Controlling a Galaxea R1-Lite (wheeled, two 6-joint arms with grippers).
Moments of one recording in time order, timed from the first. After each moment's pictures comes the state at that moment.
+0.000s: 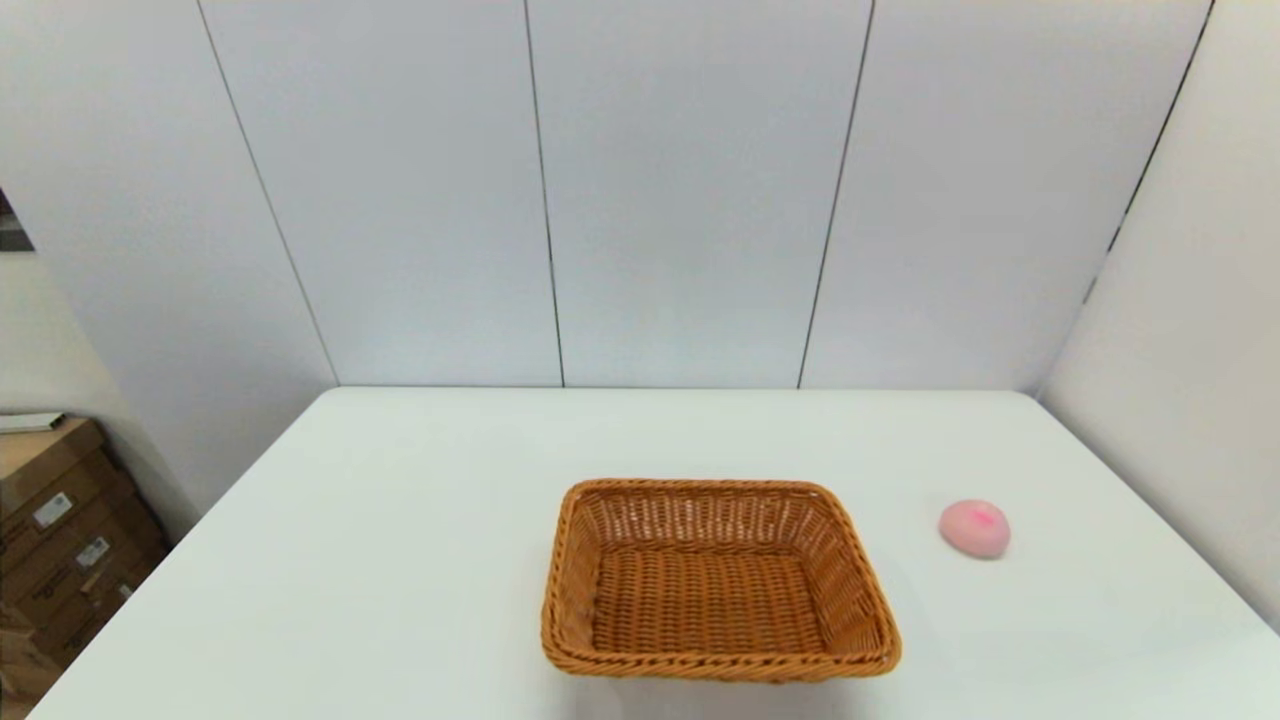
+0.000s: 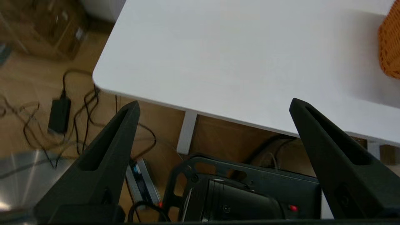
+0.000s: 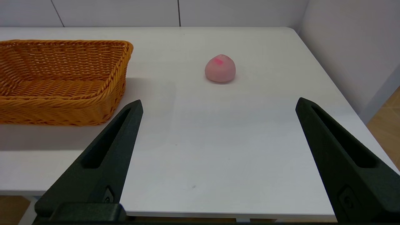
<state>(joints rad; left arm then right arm) -0.06 0.32 -0.57 0.80 0.20 -0.19 0.01 0.00 -0.05 0.13 -0.02 0.01</state>
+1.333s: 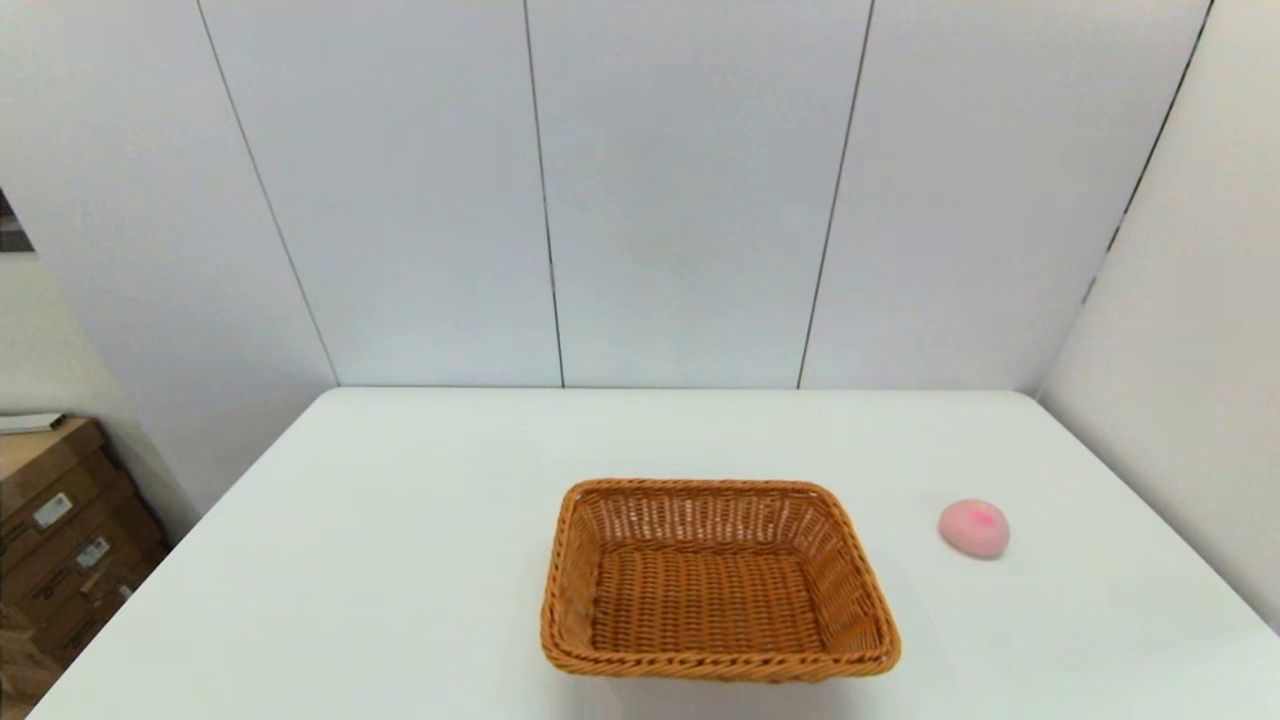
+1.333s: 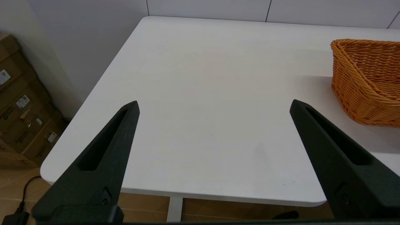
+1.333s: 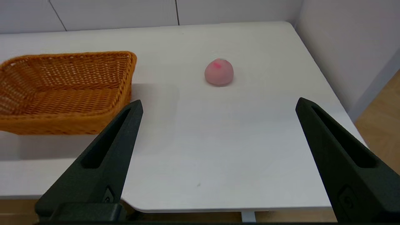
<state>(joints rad) 0.00 0.00 -0.08 0.20 0.05 -0.07 0.00 0.27 -0.37 0.29 -0.03 0.06</state>
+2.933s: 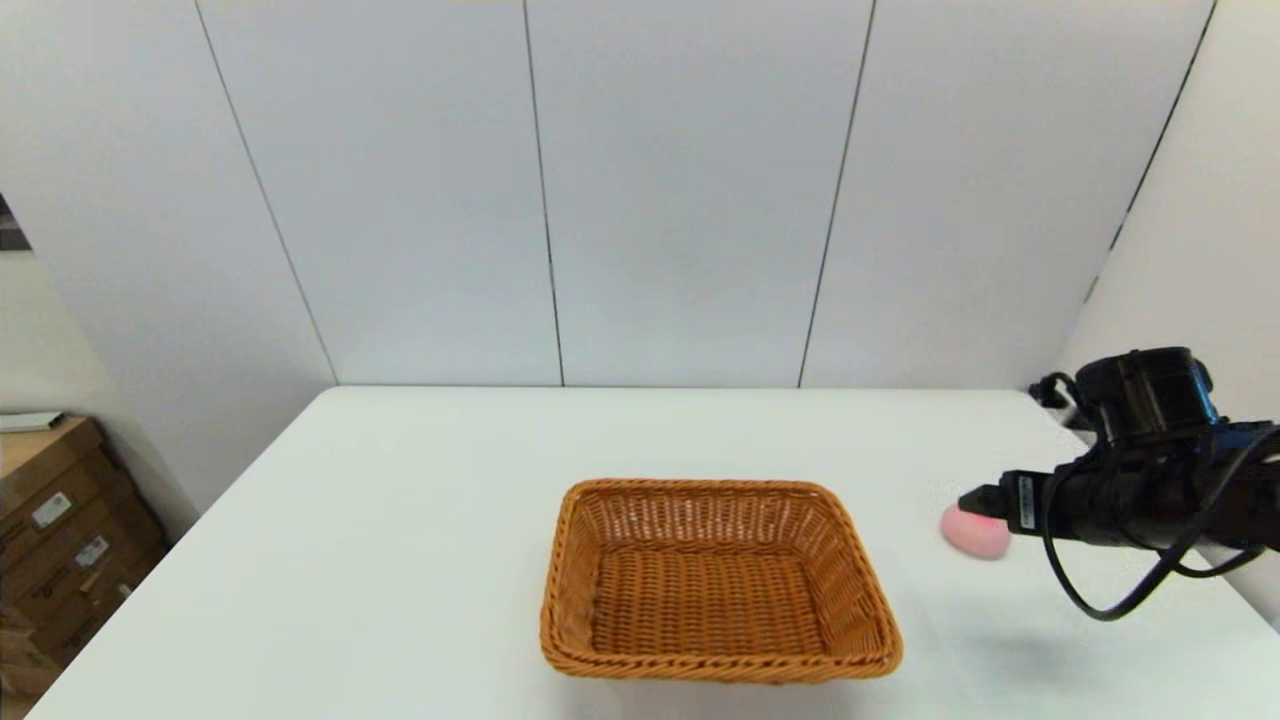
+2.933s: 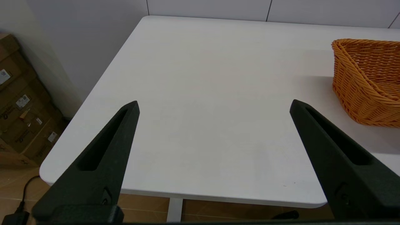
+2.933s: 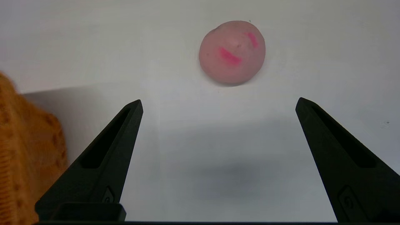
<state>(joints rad) 0.00 0.00 -0.08 0.20 0.05 -0.07 0.02 1.78 -0.75 -0.16 -0.11 0.16</state>
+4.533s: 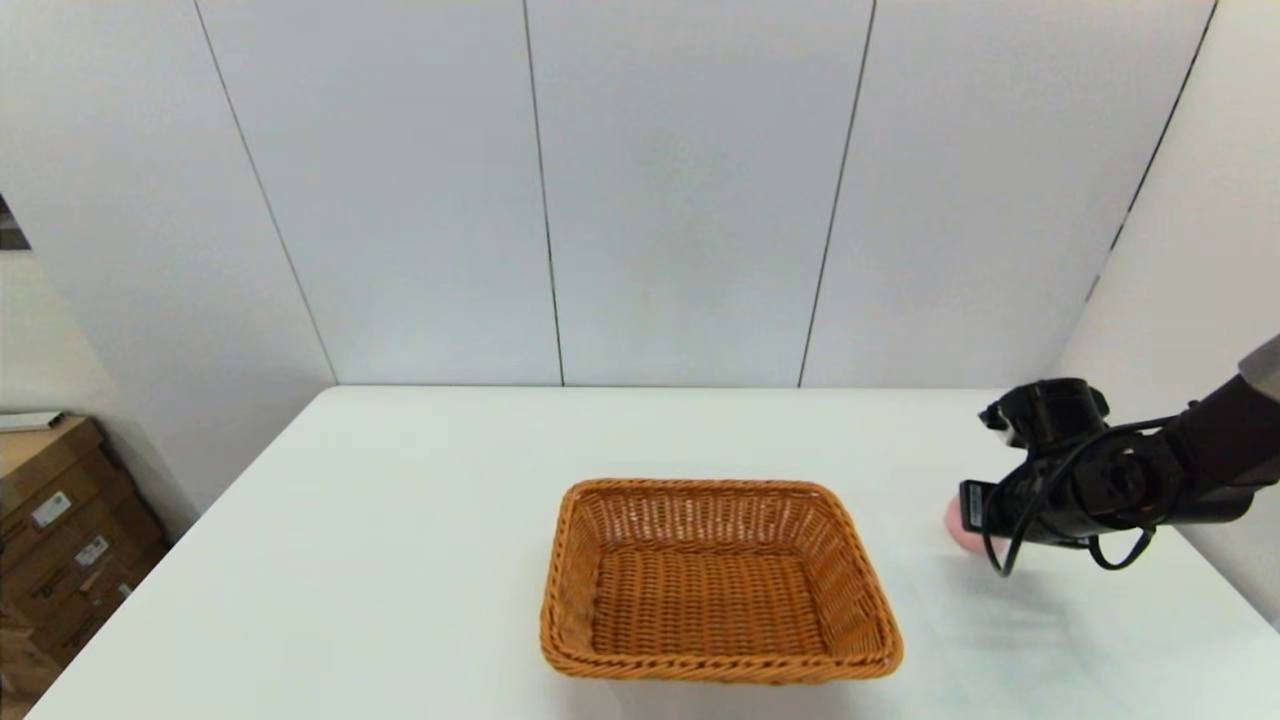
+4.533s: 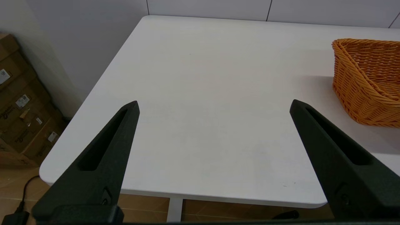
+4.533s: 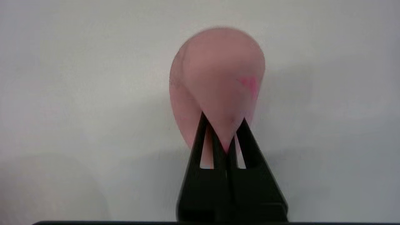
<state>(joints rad) 0.00 0.00 -0.08 0.20 0.05 -0.07 -0.04 2.11 -0.91 -0.23 -0.12 0.18</state>
